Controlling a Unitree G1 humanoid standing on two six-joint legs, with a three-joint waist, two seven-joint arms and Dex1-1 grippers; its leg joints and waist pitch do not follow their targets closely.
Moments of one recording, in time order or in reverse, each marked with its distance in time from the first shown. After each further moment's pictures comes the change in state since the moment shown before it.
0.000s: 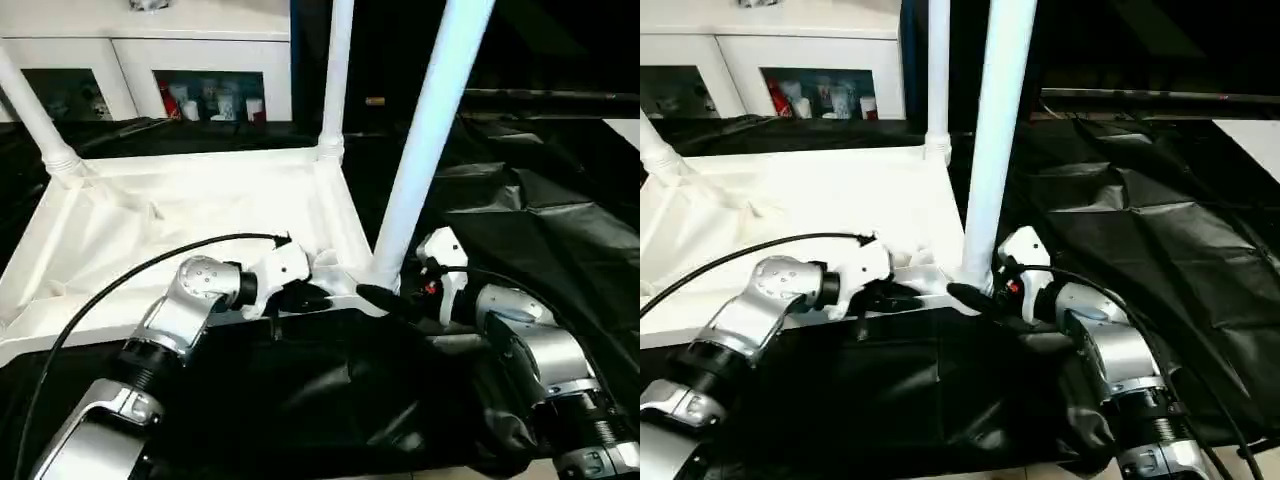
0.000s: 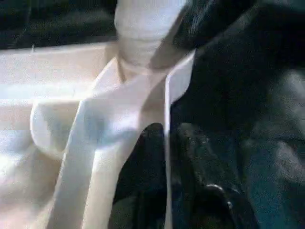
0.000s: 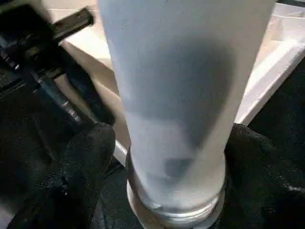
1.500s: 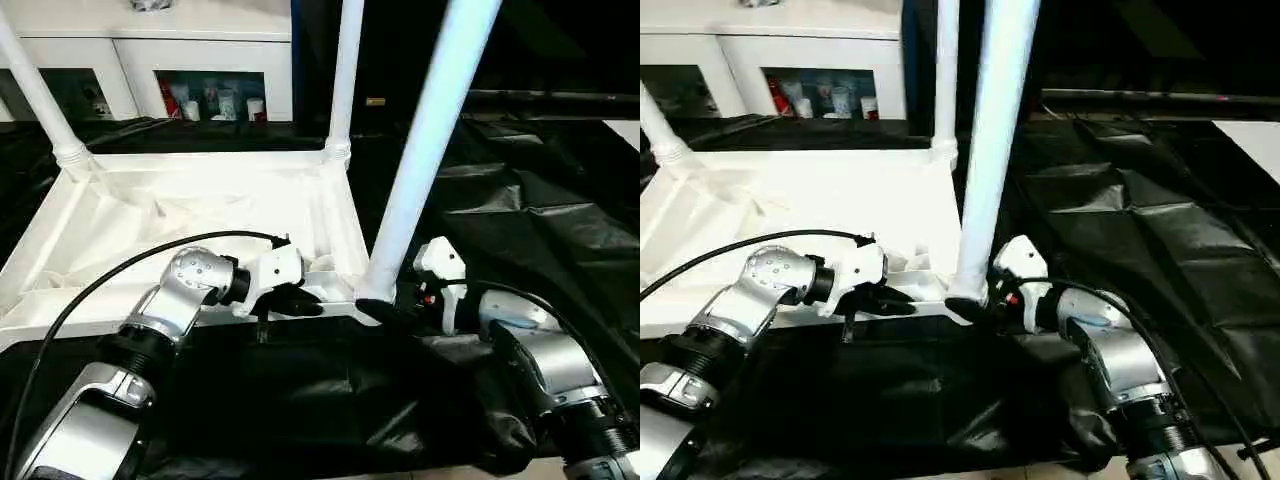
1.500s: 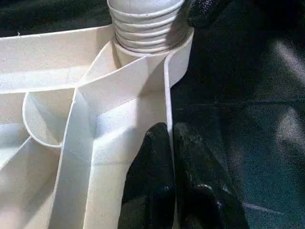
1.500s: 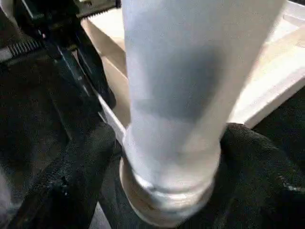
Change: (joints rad) left arm -0.050 0.043 -0.036 0.106 0.009 -0.067 -0.100; right arm 0.028 -0.056 0.043 -0.026 -0.024 -0.057 0.048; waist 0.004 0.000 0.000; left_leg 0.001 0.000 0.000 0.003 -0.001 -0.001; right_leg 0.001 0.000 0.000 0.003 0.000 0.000
